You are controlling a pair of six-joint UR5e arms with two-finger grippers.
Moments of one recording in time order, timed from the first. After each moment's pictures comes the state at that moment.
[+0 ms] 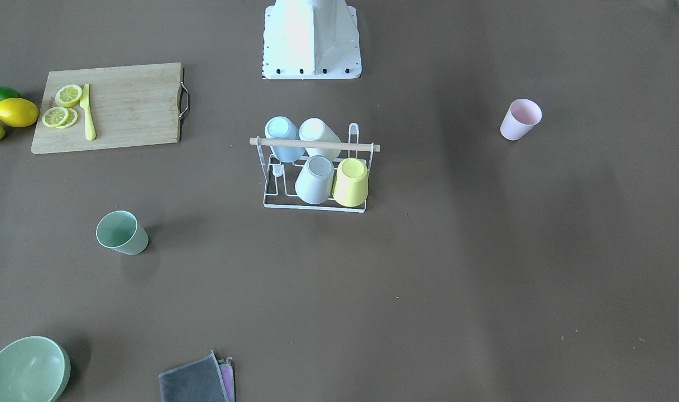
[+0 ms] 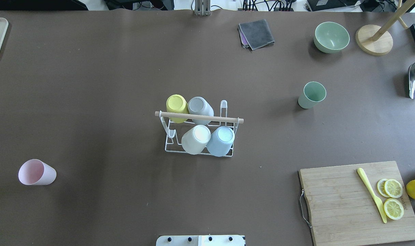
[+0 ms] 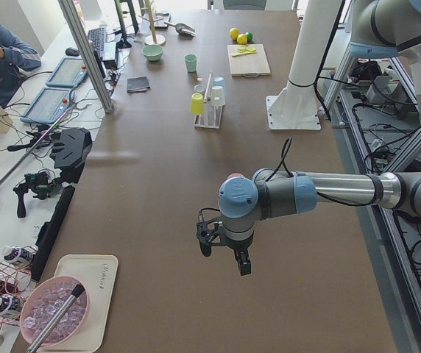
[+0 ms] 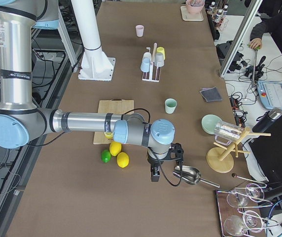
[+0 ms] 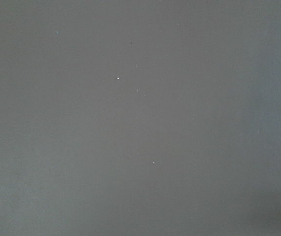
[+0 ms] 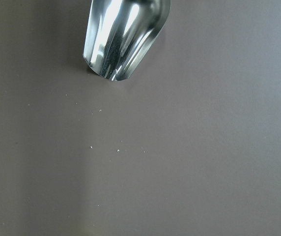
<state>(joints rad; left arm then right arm) -1.68 -1.23 -1.95 -1.35 -2.32 -0.02 1.61 -1.63 1.64 -1.67 2.28 -0.14</state>
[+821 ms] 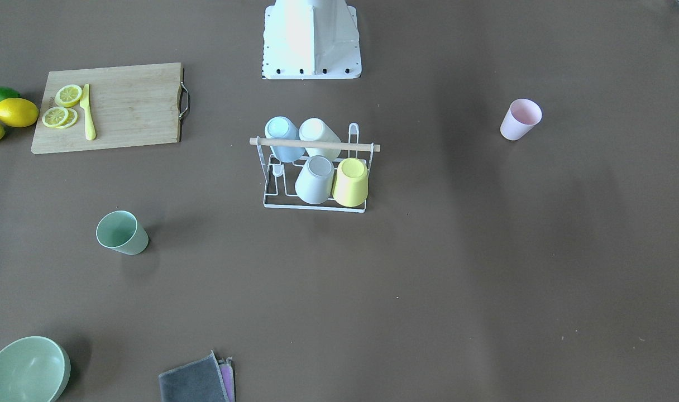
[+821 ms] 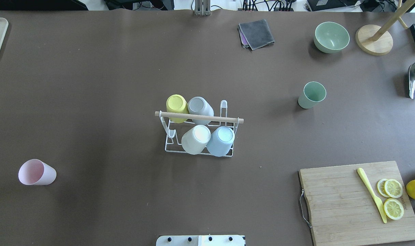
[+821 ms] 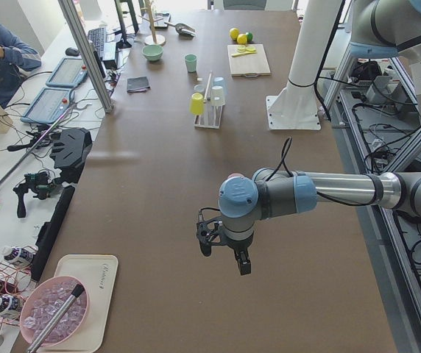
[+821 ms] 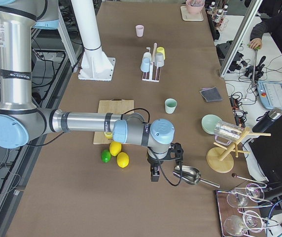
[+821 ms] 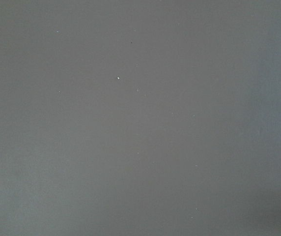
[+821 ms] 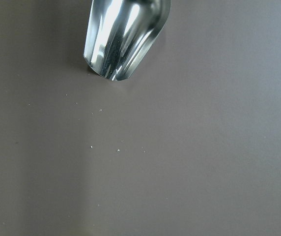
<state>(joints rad) -1.68 -1.23 -1.95 -1.35 -2.32 -0.02 1.61 -1.63 1.65 -1.67 2.28 -0.14</state>
